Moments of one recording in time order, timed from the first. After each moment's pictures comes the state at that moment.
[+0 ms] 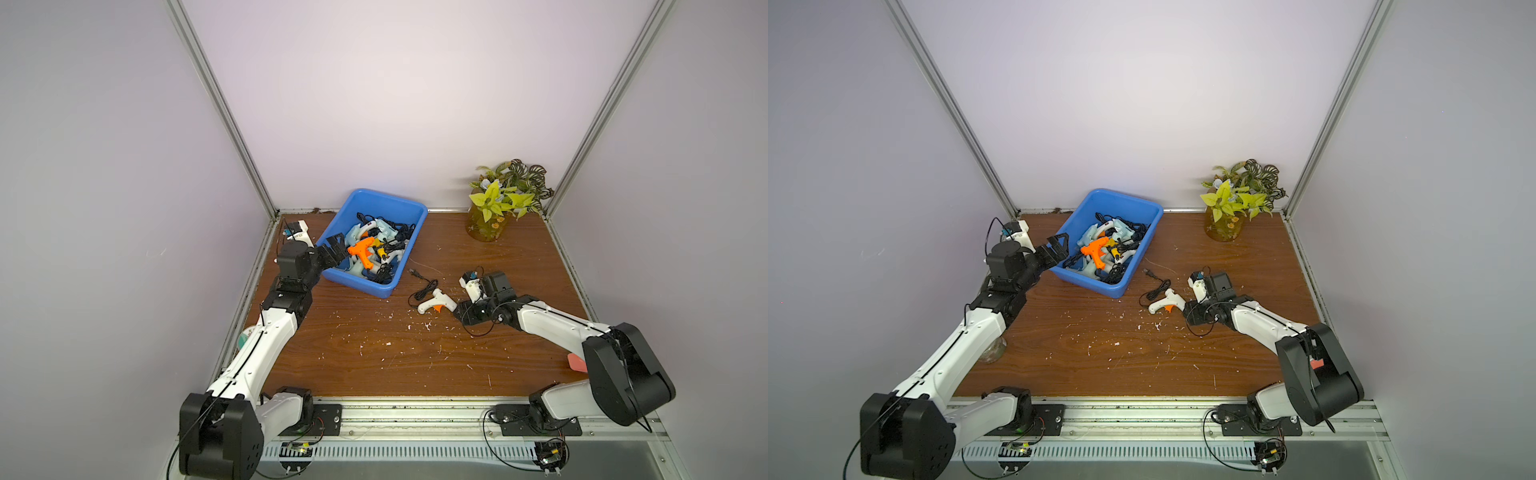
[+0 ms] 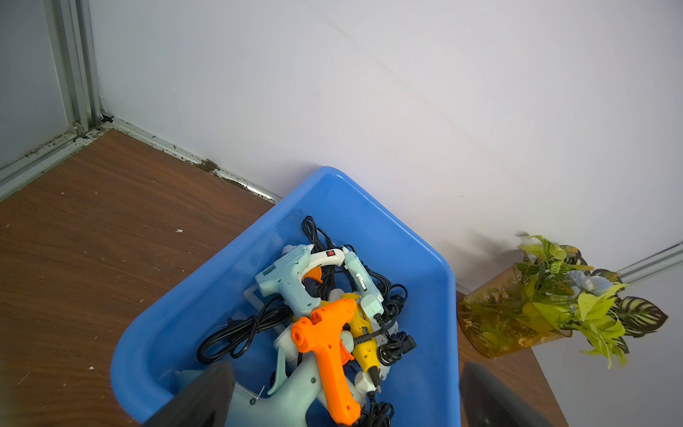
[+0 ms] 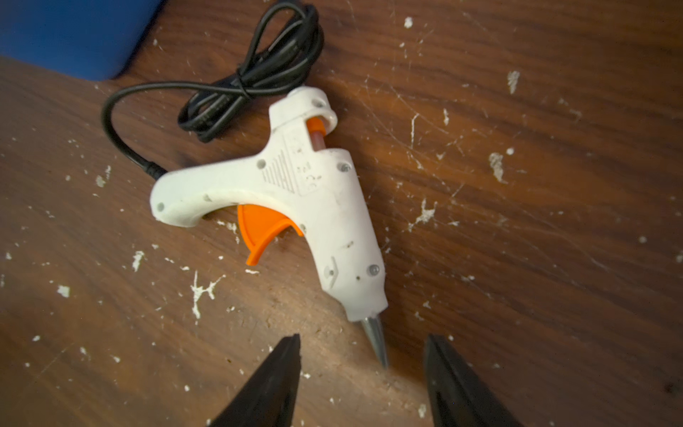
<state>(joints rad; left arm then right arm) -0.10 1.12 0.79 0.08 0.07 -0.56 0.43 1.44 0.68 -0.24 -0.20 0.15</state>
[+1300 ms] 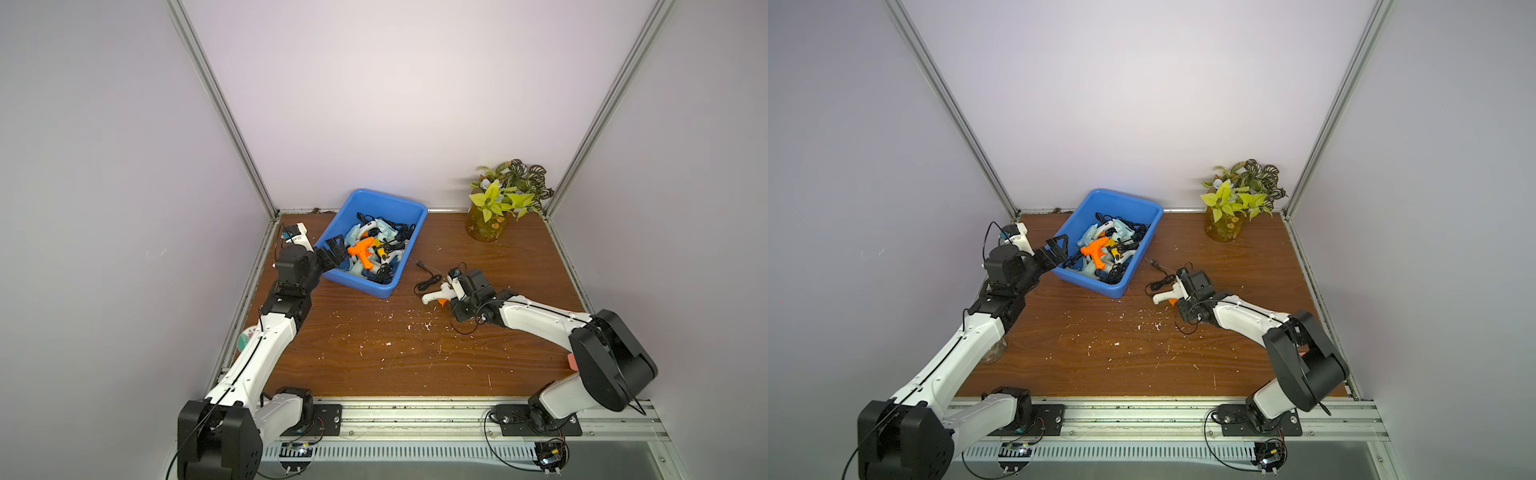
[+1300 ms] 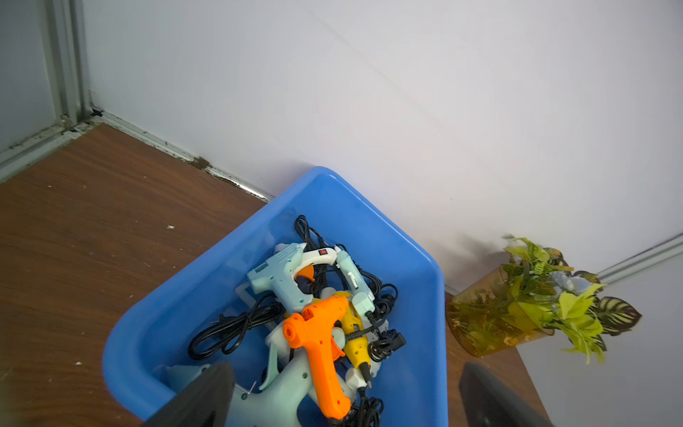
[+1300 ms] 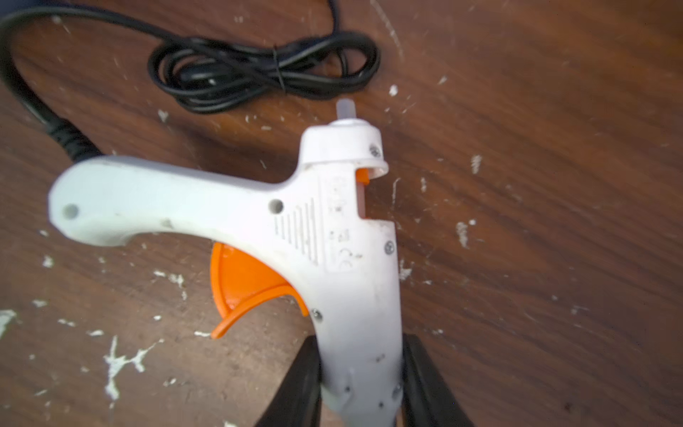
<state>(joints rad) -0.10 1.09 0.76 0.10 0.11 -0.59 0.58 1.47 0.77 -0.25 0.16 0.12</state>
